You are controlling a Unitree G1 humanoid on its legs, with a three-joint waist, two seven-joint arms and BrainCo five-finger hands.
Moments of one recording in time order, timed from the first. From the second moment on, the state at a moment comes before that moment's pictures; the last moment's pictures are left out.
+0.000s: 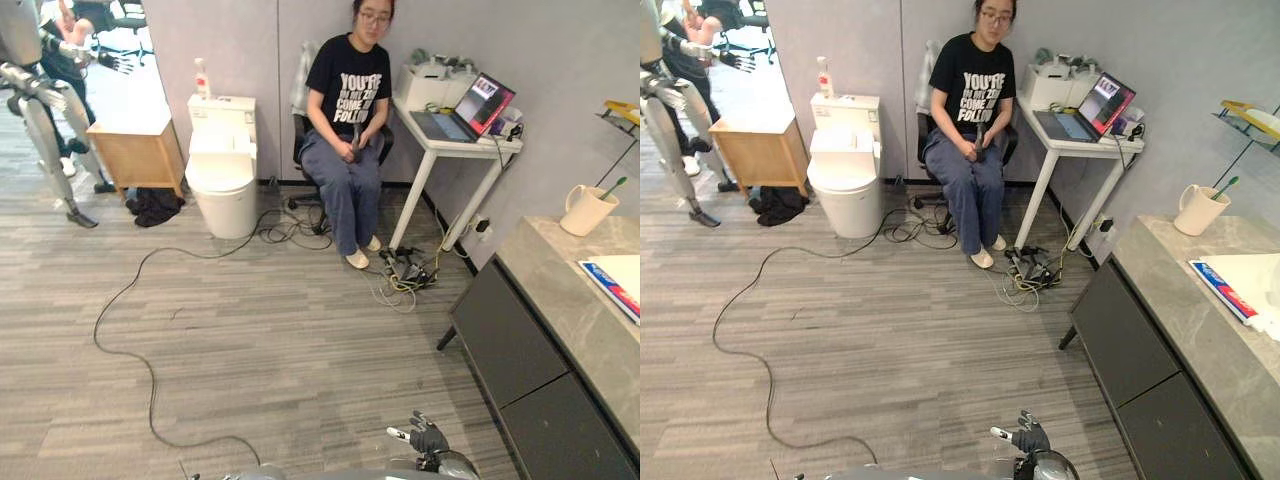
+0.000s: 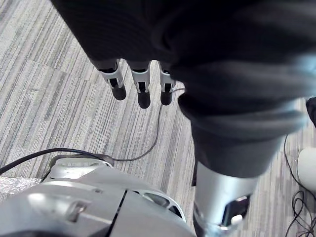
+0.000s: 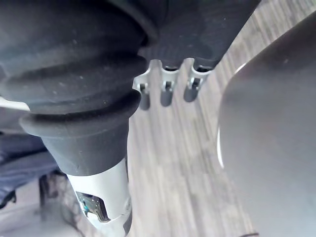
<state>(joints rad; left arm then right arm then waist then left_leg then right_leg) 0.20 0.03 0.55 1.05 0.19 -0.05 0.05 0.10 0.03 -0.27 1.00 -0.11 -0.06 0.05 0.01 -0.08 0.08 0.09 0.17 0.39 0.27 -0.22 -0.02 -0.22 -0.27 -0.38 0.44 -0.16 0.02</state>
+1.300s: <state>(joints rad) 0.06 -0.04 0.51 1.02 0.12 -0.05 0.04 0.12 0.01 -0.28 0.92 -0.17 -0.03 0.07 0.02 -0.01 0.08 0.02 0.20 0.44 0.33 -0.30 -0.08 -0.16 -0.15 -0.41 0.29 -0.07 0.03</state>
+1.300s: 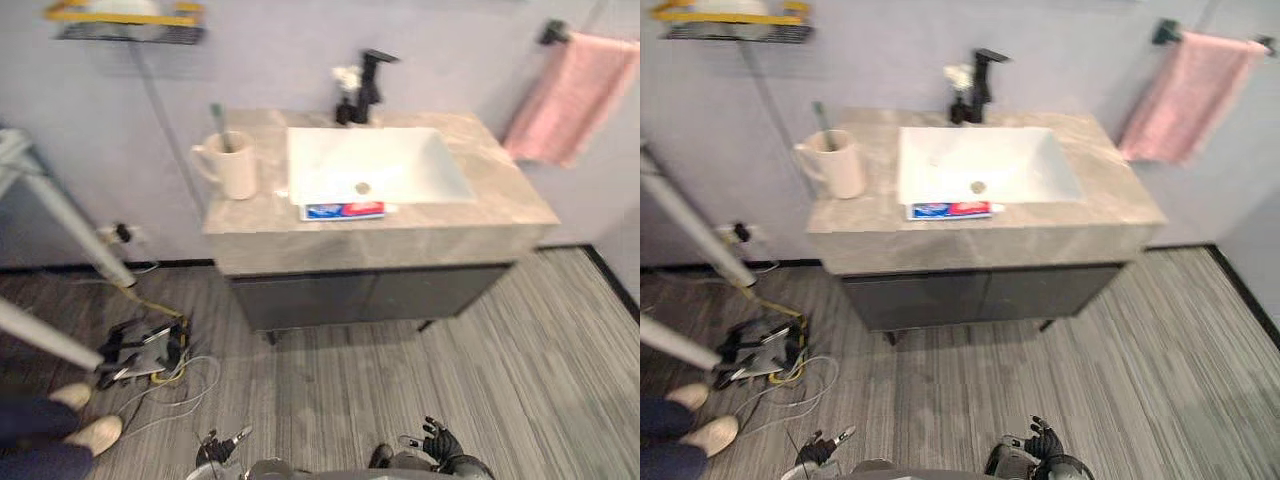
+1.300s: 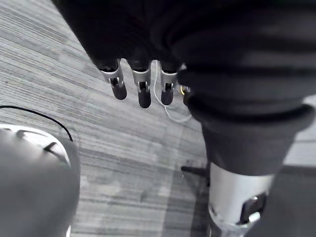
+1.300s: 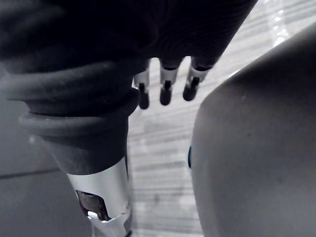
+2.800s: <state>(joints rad) 0.20 0.04 0.41 1.09 0.07 -0.07 0.07 0.11 -0.08 -0.30 1.12 -0.18 -0.02 0.04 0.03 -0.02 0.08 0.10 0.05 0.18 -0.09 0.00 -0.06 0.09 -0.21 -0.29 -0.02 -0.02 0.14</state>
